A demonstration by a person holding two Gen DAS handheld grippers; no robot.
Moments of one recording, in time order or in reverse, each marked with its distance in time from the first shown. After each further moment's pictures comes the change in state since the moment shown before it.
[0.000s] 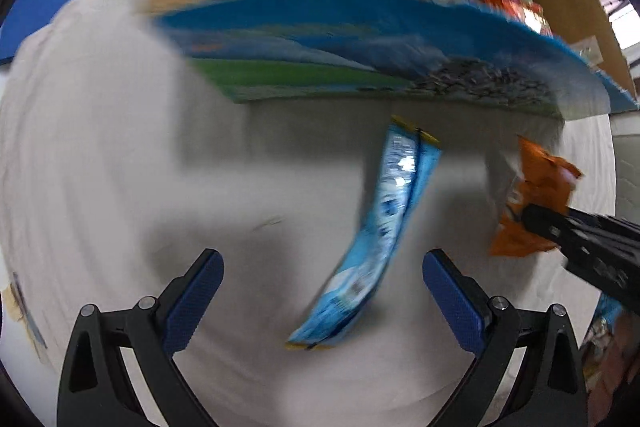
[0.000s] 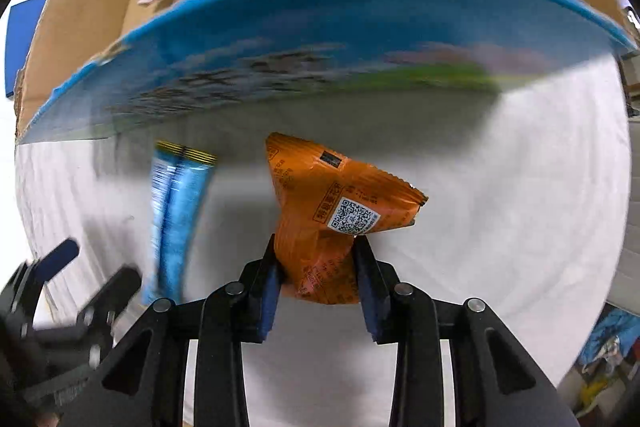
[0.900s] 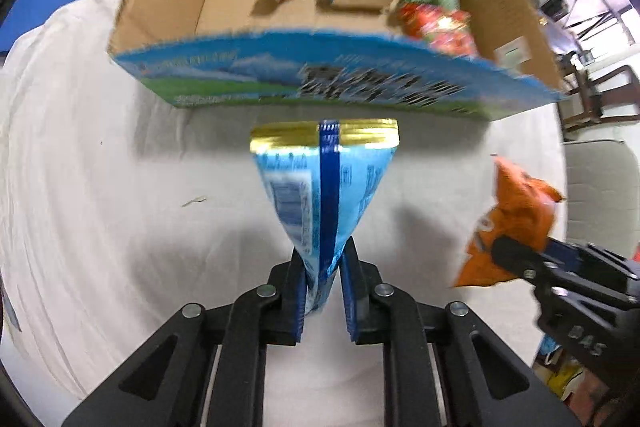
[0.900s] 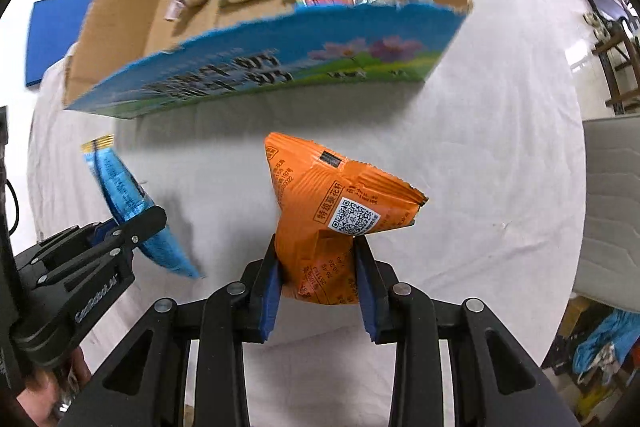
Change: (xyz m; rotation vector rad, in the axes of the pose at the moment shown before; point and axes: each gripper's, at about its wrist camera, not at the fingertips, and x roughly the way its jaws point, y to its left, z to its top) left arm -0.048 -0.050 -0.037 -0.032 -0.091 -0.113; right arm -0.068 -0.042 -0.038 -0.044 -0.073 0.018
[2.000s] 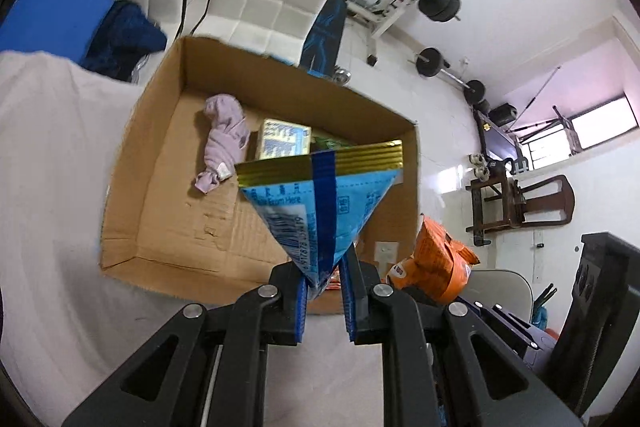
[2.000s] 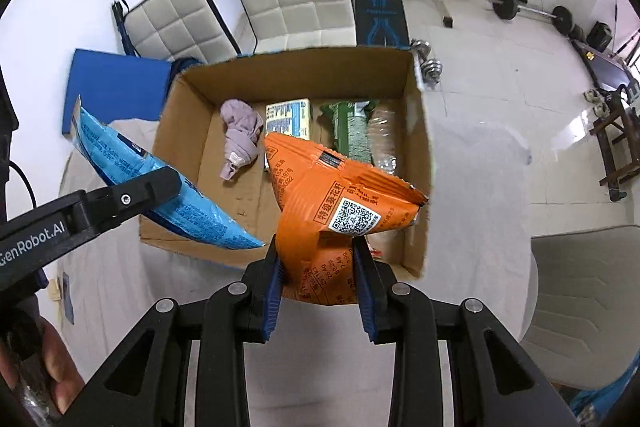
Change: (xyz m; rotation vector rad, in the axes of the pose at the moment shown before) left arm -0.097 0.004 0.151 -0.210 -0.223 -0.293; right arm -0.124 0.031 0.108 -0.092 -0.243 0.010
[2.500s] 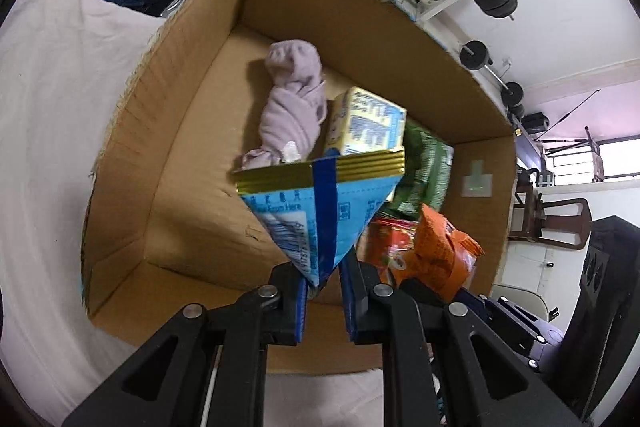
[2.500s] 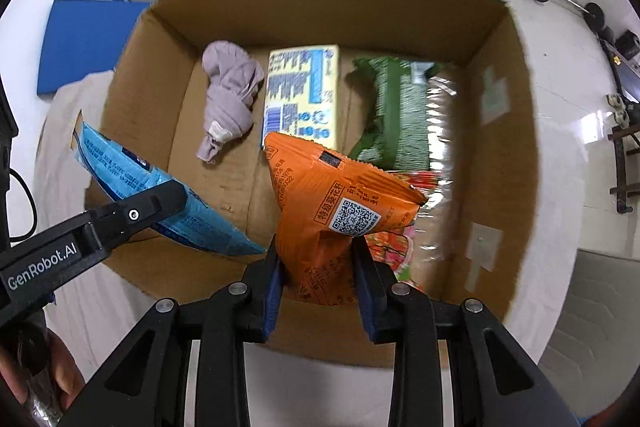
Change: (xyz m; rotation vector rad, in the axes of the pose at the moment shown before) left arm 0.074 0.066 0.013 -0.130 0.109 0.060; right arm 0.122 0.028 0.028 -0.086 0.186 -0.001
